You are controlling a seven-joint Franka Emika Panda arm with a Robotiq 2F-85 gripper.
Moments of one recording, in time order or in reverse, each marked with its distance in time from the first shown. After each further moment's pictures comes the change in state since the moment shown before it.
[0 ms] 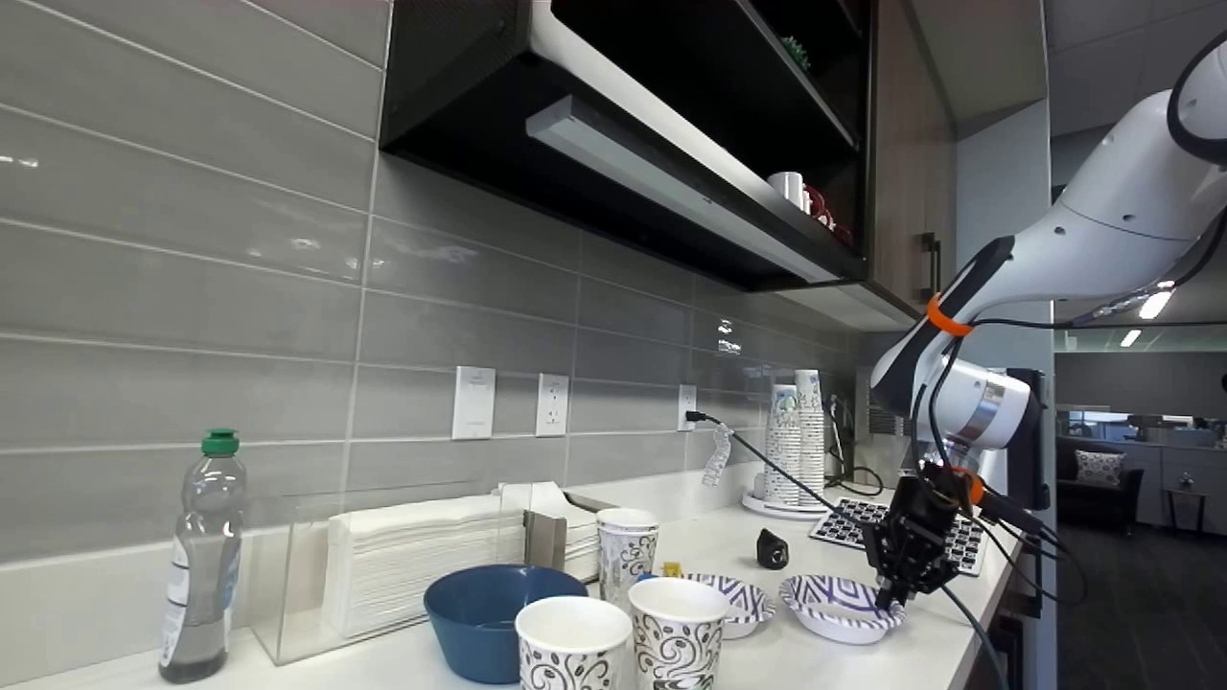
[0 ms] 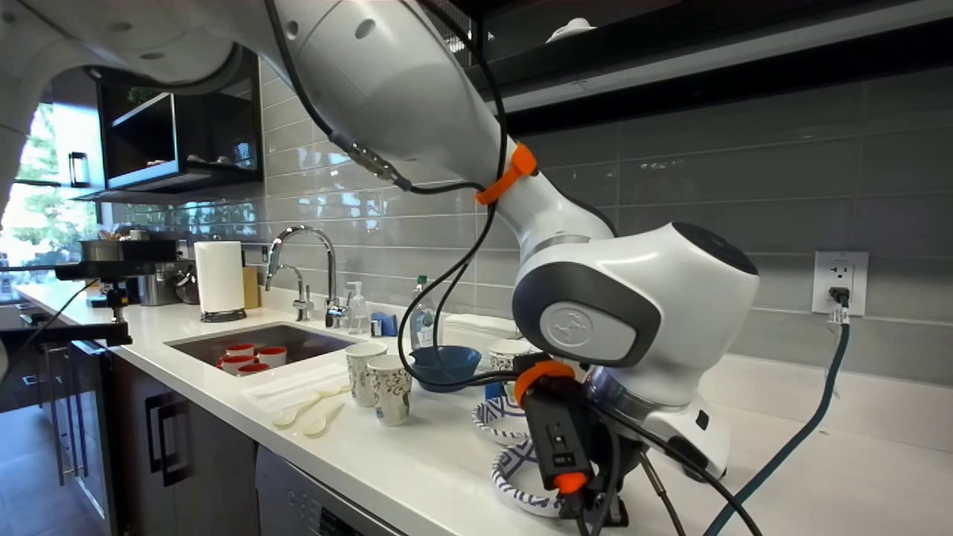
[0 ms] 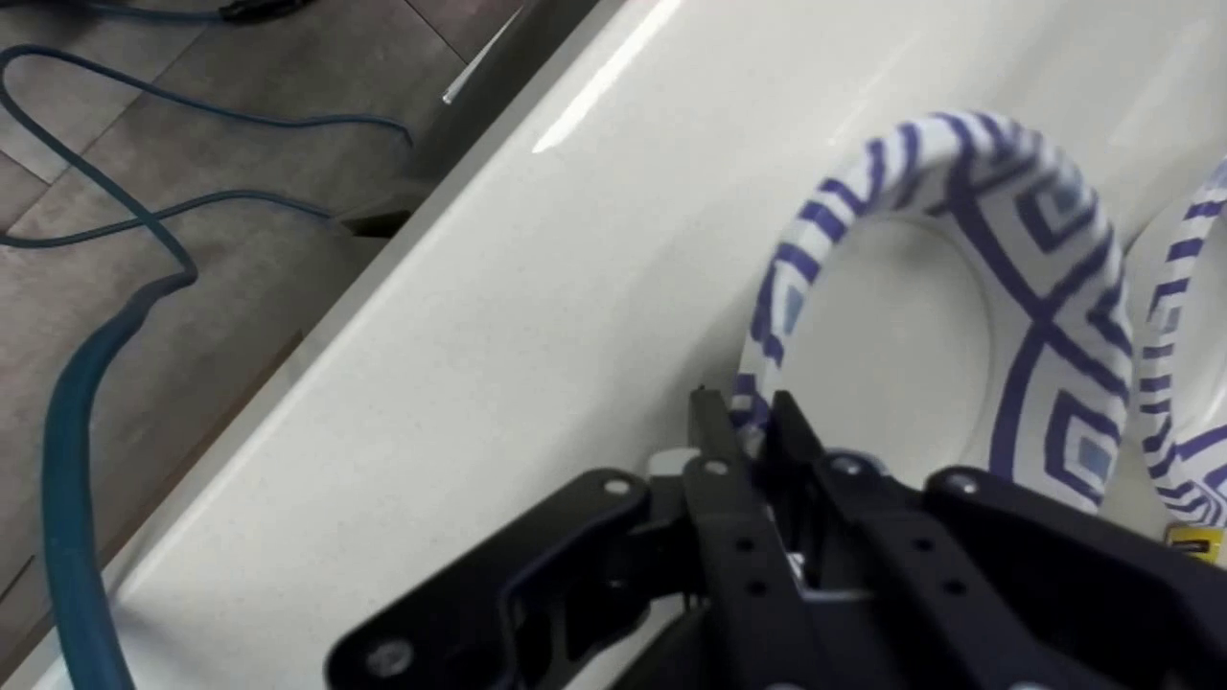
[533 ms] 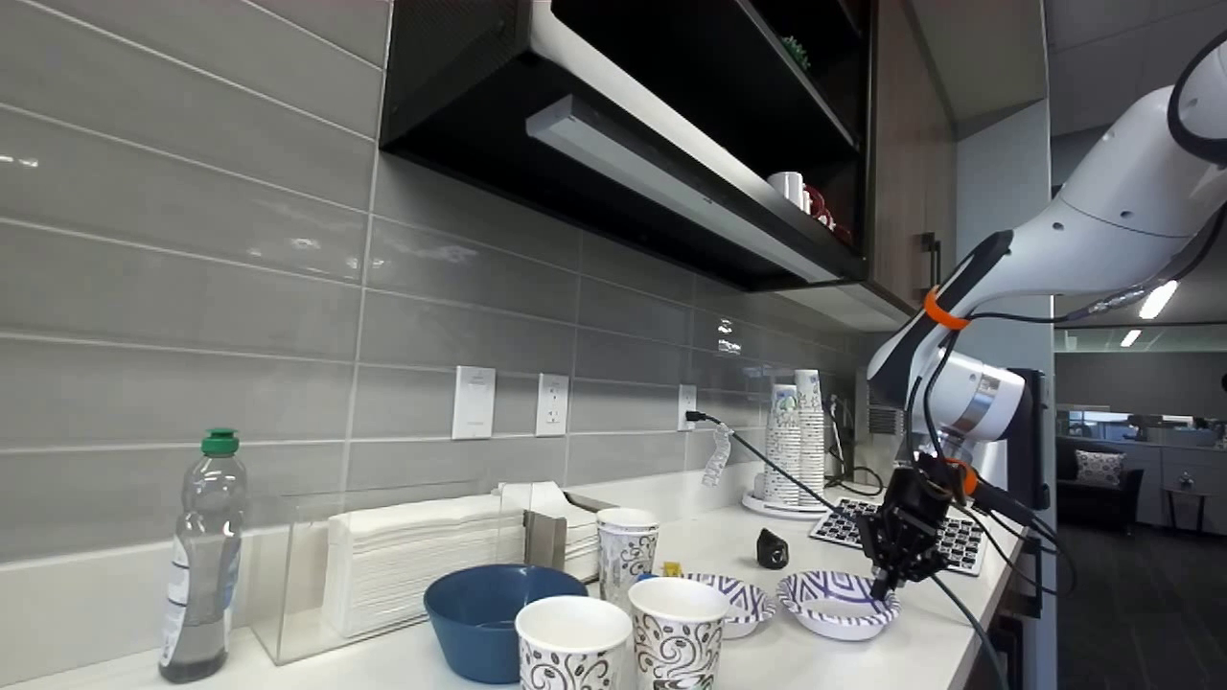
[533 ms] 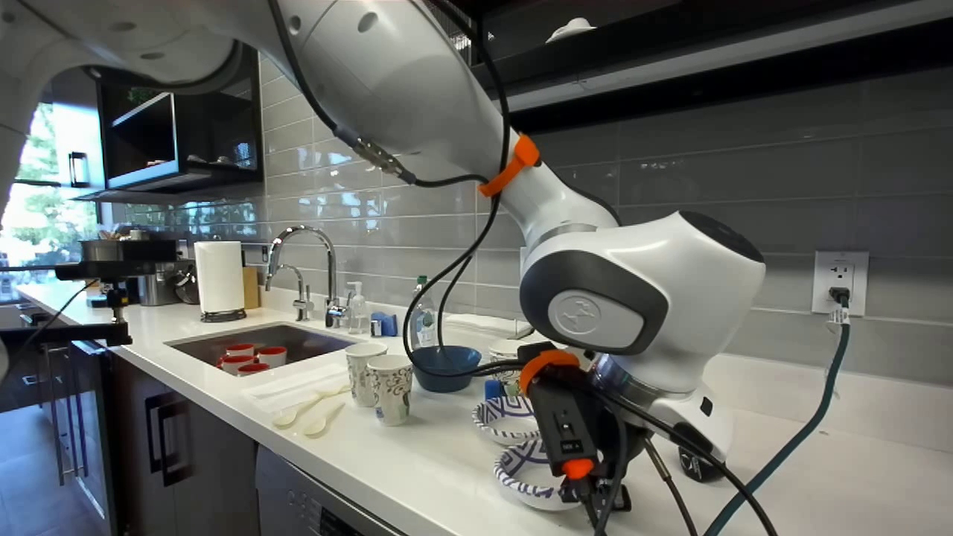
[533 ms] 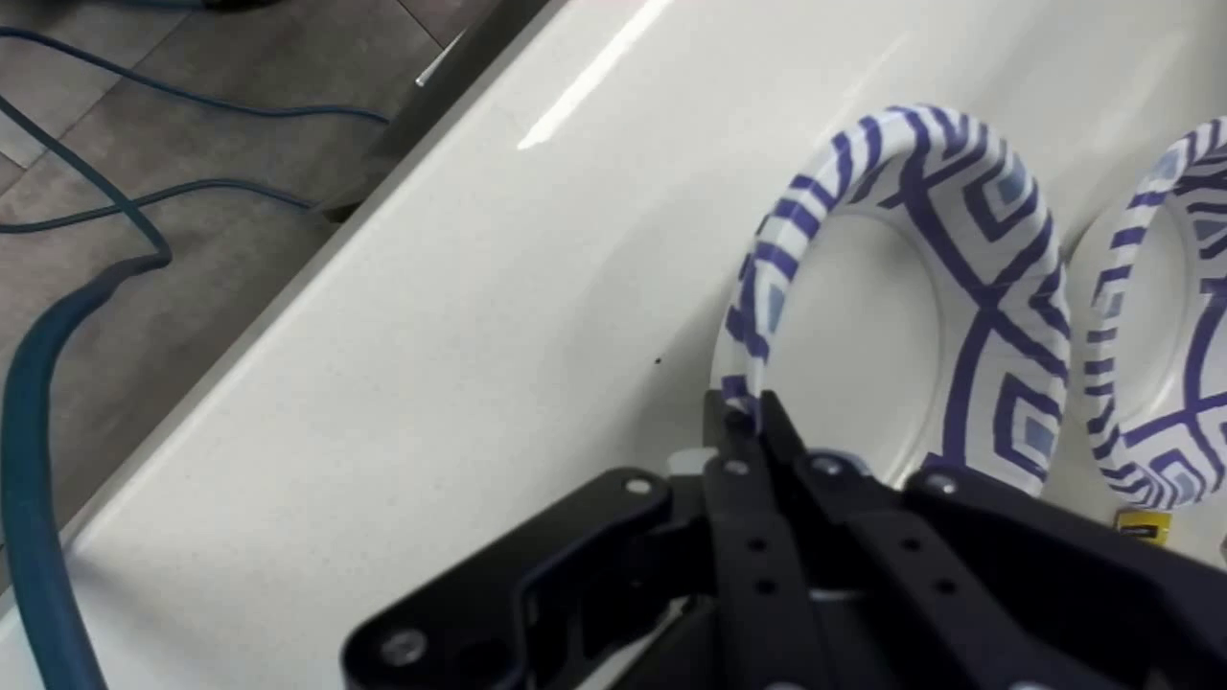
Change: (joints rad) arm -0.005 0.000 0.006 0.031 0.004 -0.031 -0.005
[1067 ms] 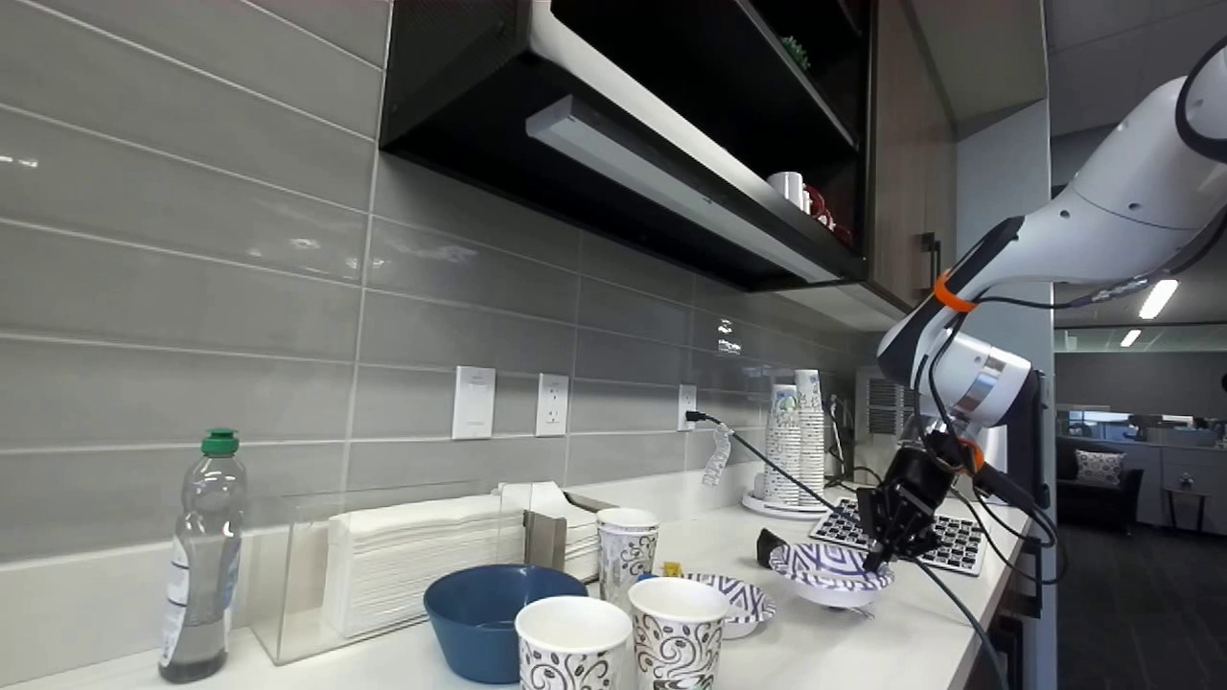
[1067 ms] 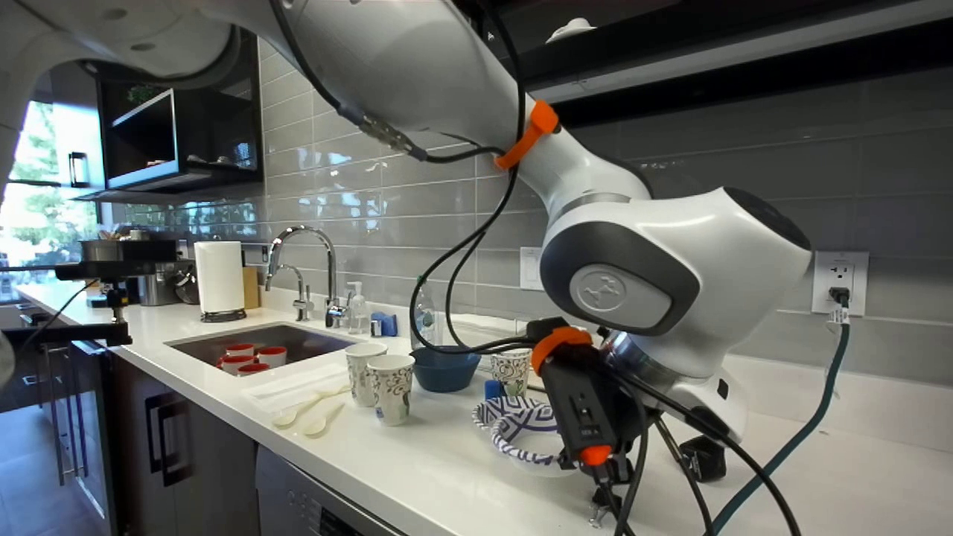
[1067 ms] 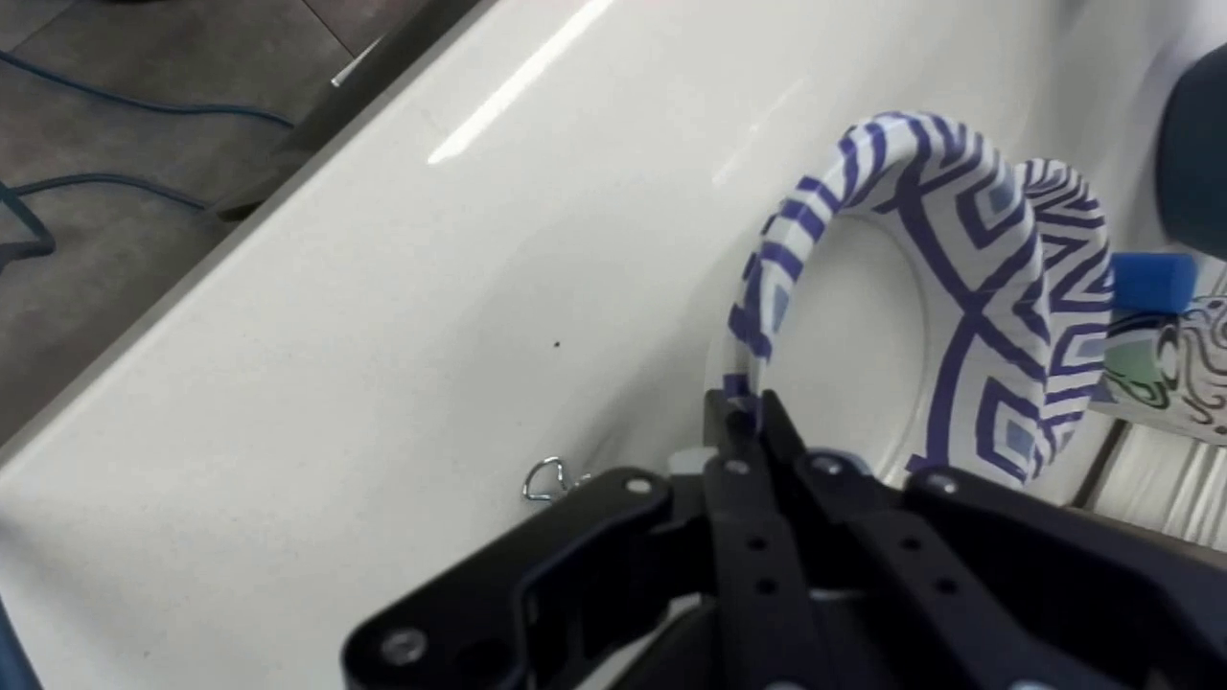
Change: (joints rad) arm -0.046 -0.011 0.003 0.056 0.073 -0.144 -0.101
